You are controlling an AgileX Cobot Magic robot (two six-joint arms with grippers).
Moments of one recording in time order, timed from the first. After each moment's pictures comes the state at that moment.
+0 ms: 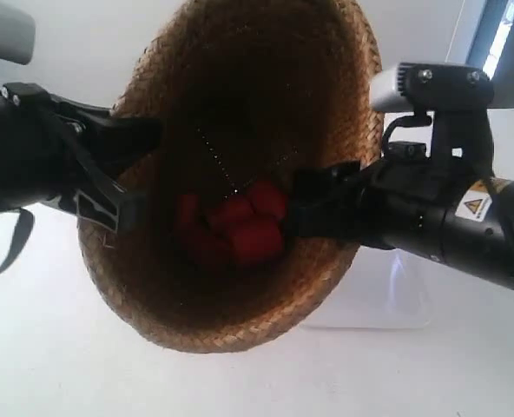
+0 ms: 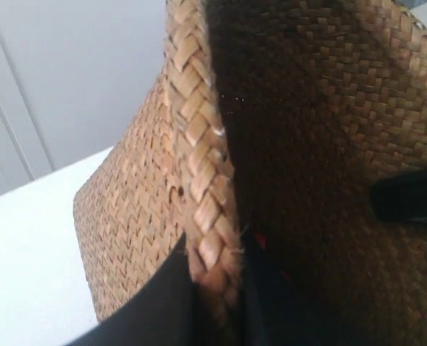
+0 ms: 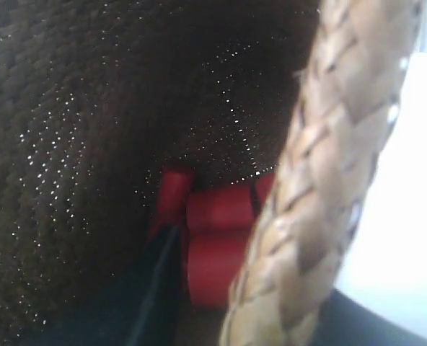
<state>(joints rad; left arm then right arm) -0.66 1.00 -0.66 -0.61 -0.06 0.64 0.58 1.12 -0.60 0.40 -0.08 -0.11</state>
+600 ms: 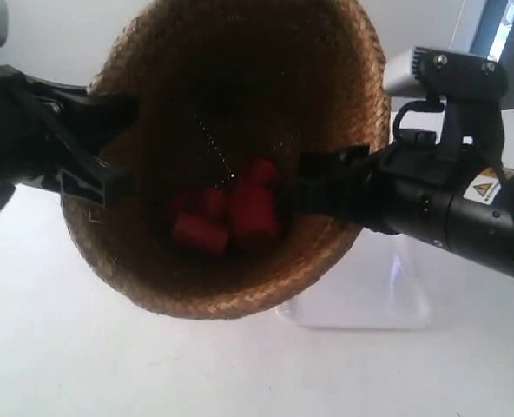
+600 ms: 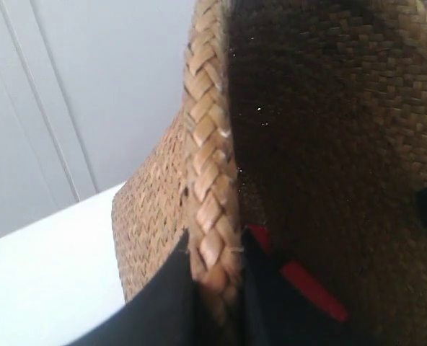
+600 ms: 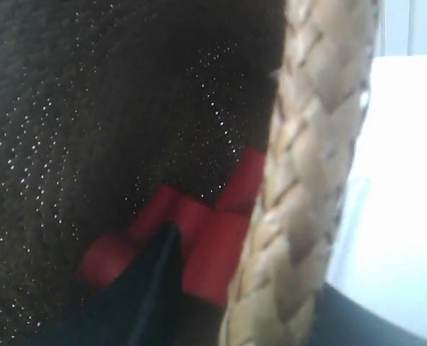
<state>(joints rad) -0.66 0.97 -0.66 -0.92 -0.17 0.96 0.56 1.11 -0.61 0.52 -0.12 -0.17</state>
